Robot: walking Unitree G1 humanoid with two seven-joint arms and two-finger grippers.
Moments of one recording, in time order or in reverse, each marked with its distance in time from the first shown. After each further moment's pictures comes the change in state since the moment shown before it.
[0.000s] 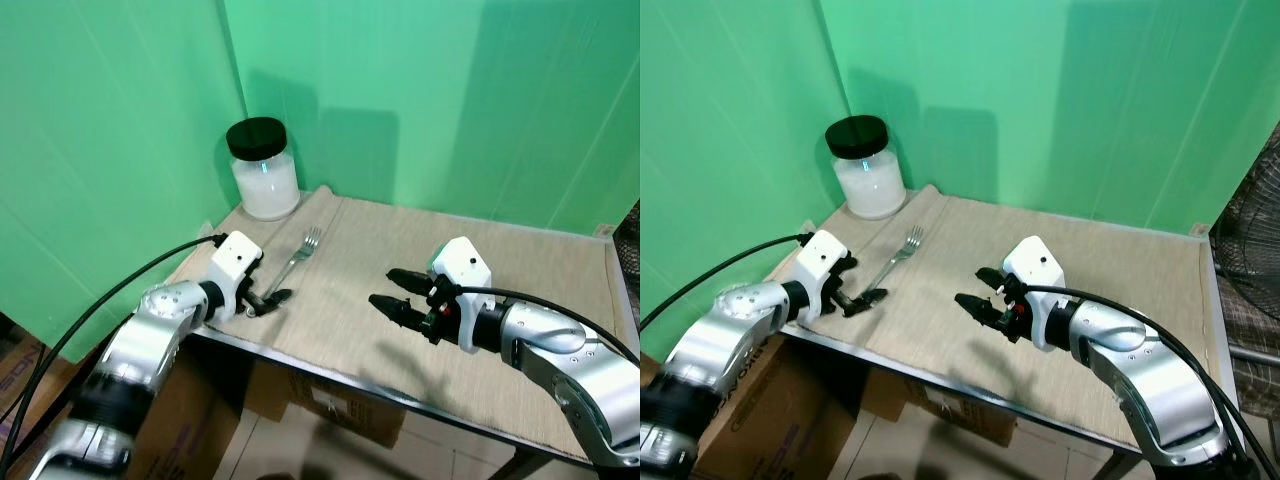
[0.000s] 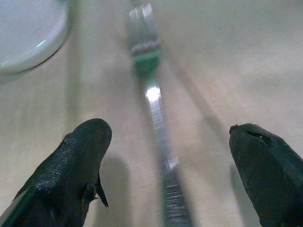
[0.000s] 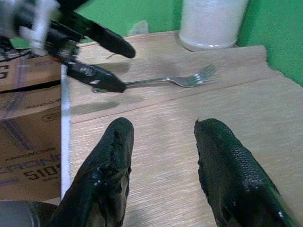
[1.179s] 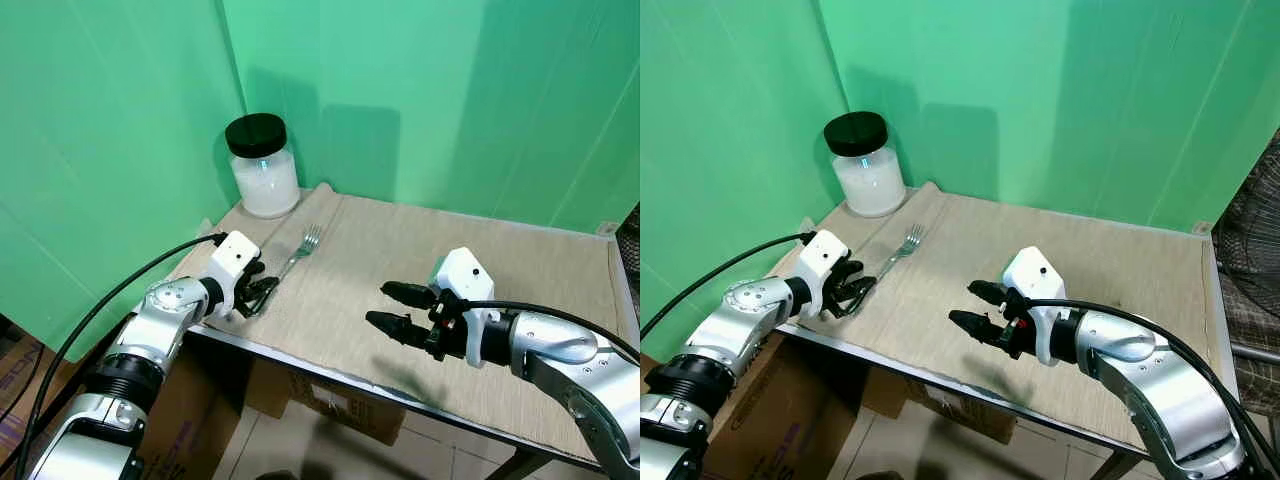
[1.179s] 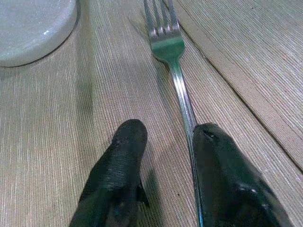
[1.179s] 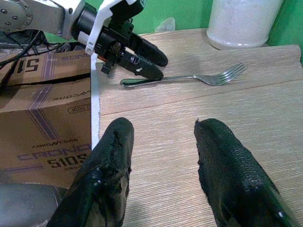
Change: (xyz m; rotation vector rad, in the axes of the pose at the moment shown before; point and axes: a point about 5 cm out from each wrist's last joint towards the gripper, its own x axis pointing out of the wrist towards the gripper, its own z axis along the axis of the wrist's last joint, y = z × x) left arm 0.013 0.009 -0.009 0.024 -0.019 -0.007; right arm -0.009 0.010 0.000 -0.015 0.010 0.086
